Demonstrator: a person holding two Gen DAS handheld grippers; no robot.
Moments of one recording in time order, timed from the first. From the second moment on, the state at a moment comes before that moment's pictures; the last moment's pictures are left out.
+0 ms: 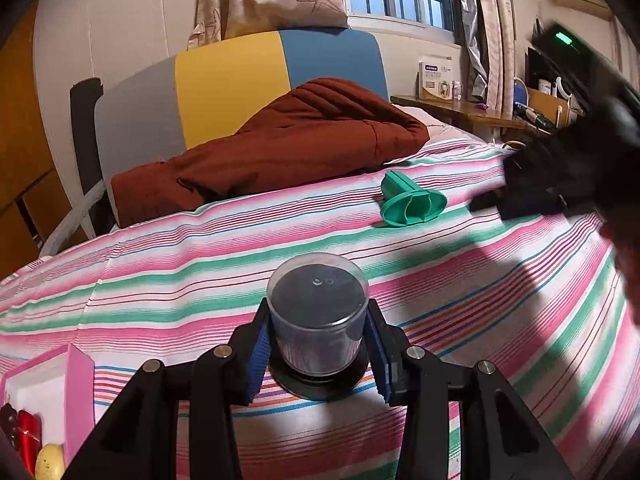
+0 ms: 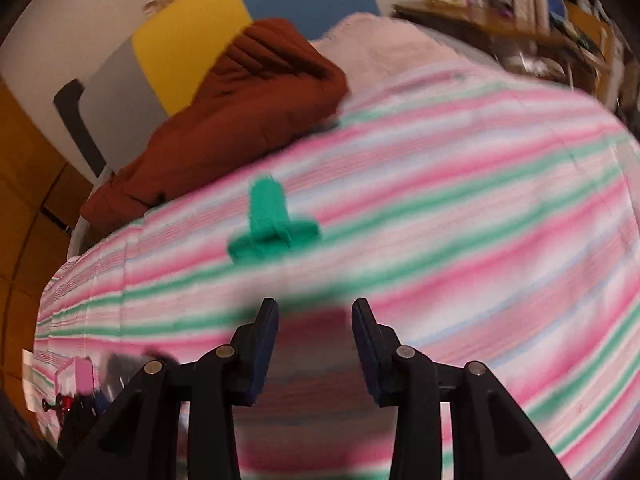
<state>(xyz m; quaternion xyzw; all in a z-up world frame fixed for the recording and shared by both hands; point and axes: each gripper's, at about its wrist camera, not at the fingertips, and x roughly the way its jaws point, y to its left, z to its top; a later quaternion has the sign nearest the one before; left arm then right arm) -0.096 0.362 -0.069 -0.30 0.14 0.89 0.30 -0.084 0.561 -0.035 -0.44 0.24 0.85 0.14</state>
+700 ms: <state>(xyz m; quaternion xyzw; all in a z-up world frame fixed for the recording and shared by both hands) -0.103 0.361 -0.080 -0.32 0.12 0.89 0.31 -0.219 0.577 -0.068 -0.54 0.19 0.81 0.15</state>
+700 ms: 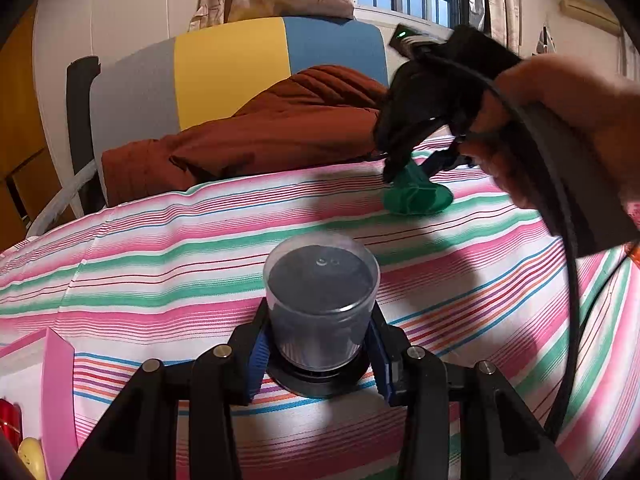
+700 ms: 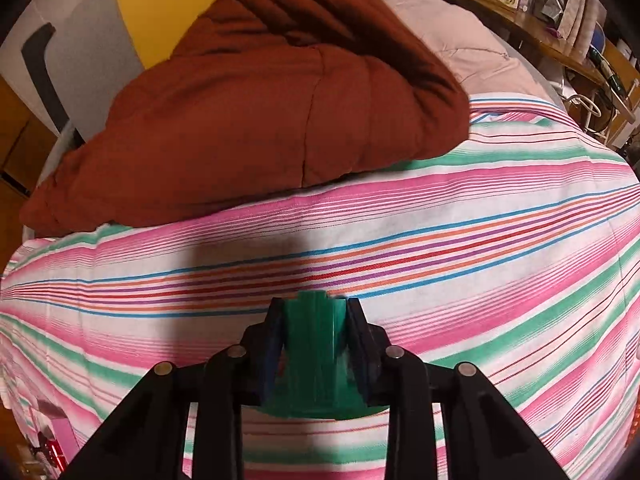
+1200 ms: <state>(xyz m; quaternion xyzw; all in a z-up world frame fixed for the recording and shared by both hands) -0.104 0.364 -0.081 -0.32 0.13 0.89 0.30 -0.111 0.562 -0.059 -0.46 0.16 0.86 0.14</state>
